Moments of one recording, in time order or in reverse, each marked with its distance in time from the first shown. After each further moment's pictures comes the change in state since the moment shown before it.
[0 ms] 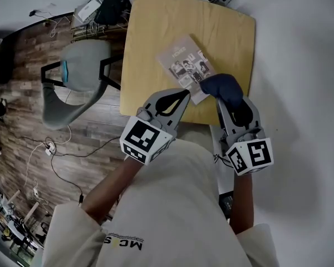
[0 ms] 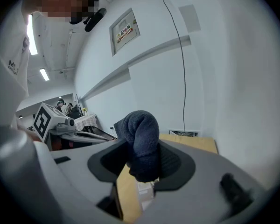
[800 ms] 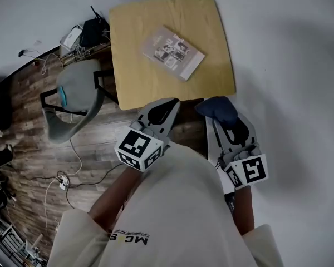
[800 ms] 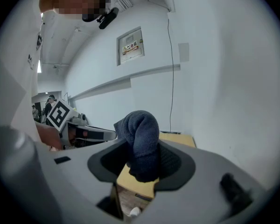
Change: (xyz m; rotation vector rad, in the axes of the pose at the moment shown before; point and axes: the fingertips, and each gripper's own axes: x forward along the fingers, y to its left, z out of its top) left arm -0.109 -0.109 -0.053 0.051 -0.013 -0.174; right arm -0.183 0.114 -0.066 -0.028 -0.095 -0.201
